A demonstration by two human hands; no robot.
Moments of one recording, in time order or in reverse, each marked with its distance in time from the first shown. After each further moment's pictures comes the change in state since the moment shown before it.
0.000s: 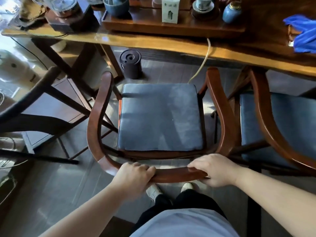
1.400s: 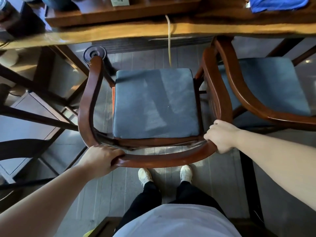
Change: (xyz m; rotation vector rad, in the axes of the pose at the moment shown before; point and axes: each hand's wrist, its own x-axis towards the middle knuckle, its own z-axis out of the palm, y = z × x) left_hand 0.020 -0.094 0.011 -0.123 -0.030 0.130; right_hand -0.037 0.059 0.000 -0.408 -0.368 0.348
